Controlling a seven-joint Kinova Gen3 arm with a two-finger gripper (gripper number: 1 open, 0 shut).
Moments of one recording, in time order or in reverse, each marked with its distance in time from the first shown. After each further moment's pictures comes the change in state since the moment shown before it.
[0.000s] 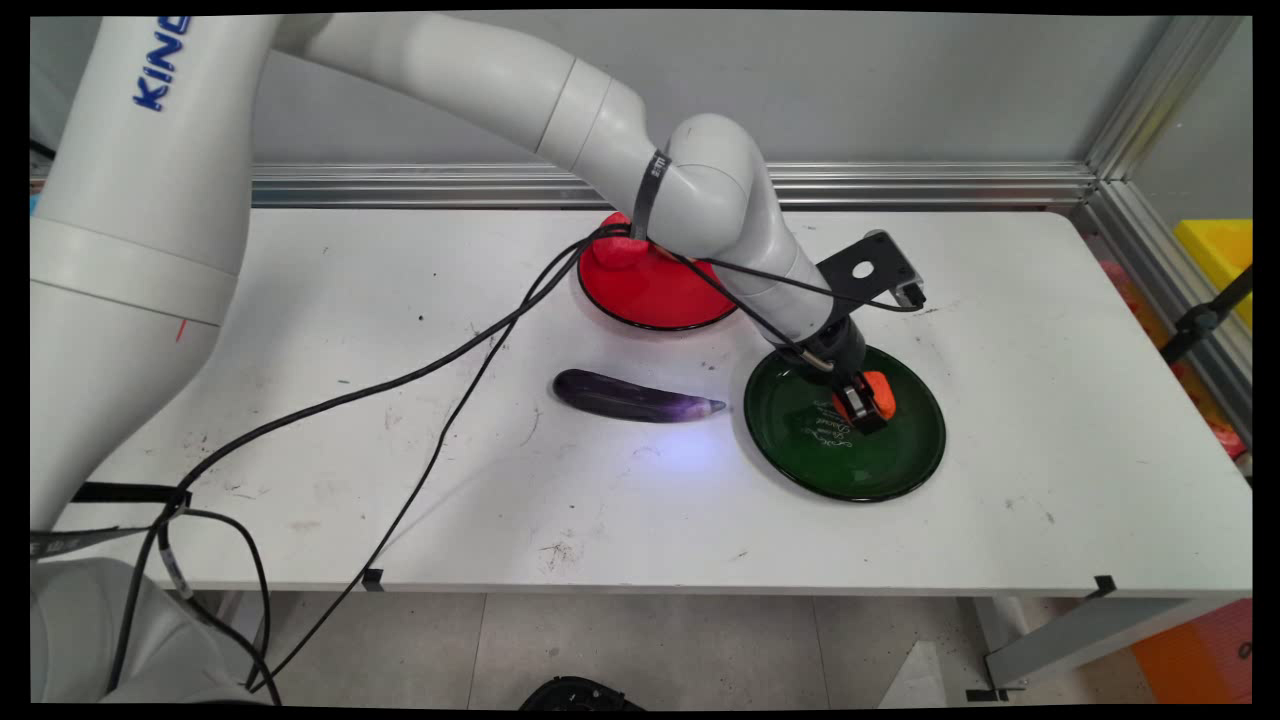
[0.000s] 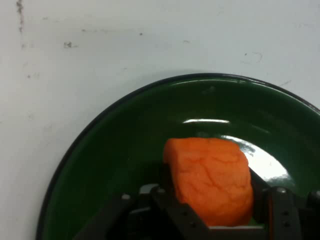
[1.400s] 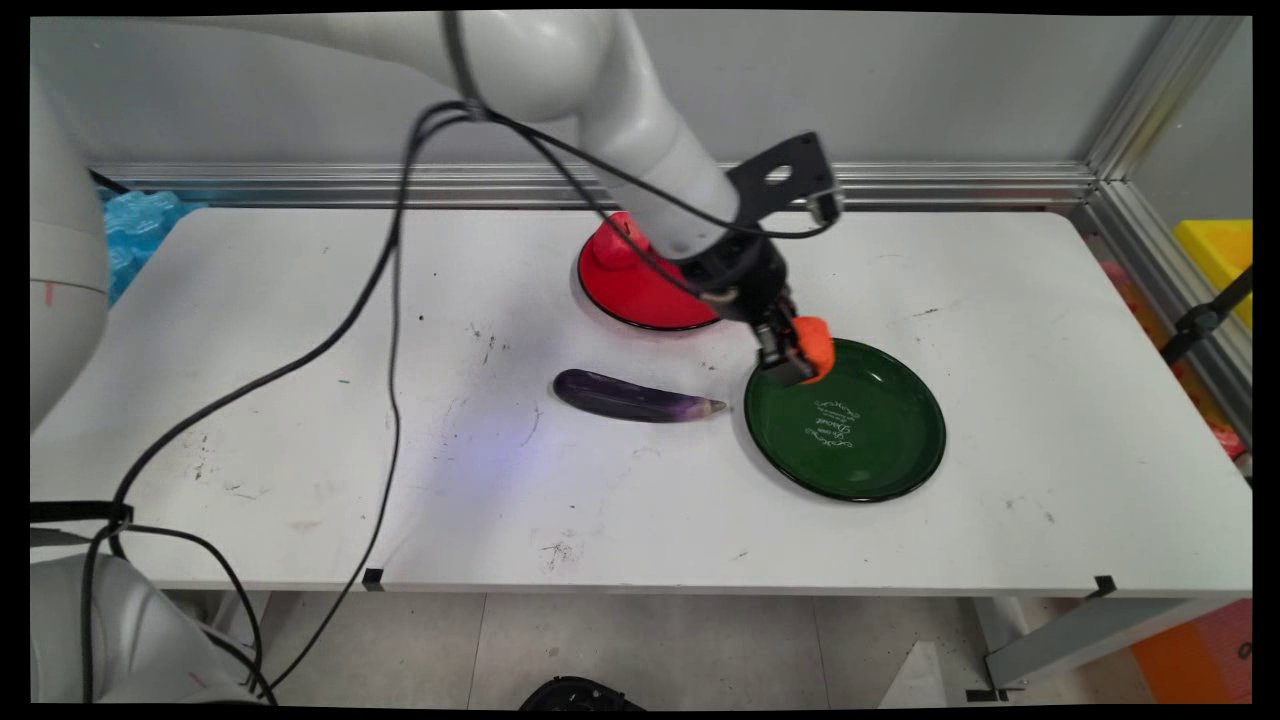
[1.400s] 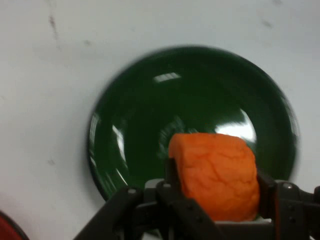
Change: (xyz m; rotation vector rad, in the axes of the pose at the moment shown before) arm -0.024 0.007 -0.156 -0.028 -0.002 0.147
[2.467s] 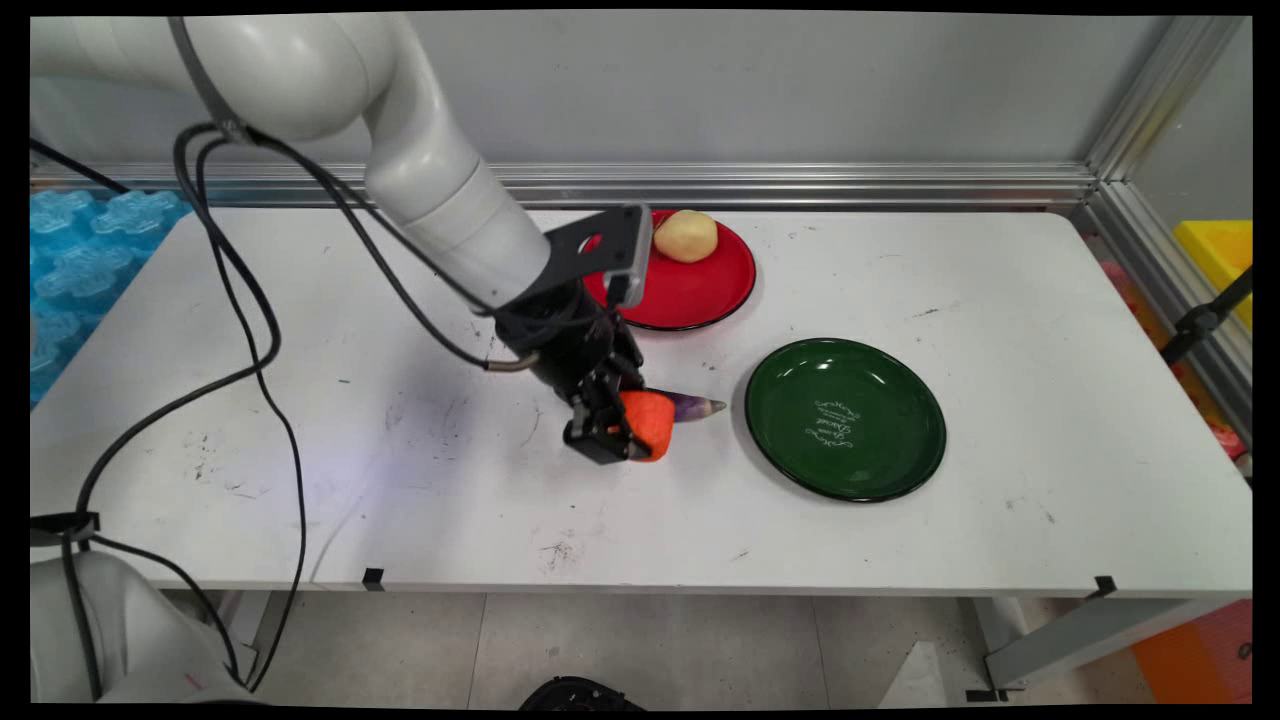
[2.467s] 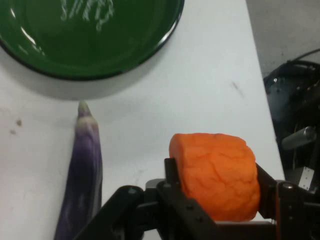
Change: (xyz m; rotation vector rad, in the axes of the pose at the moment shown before) arm -0.109 0.045 -0.068 -0.116 -0.115 0.102
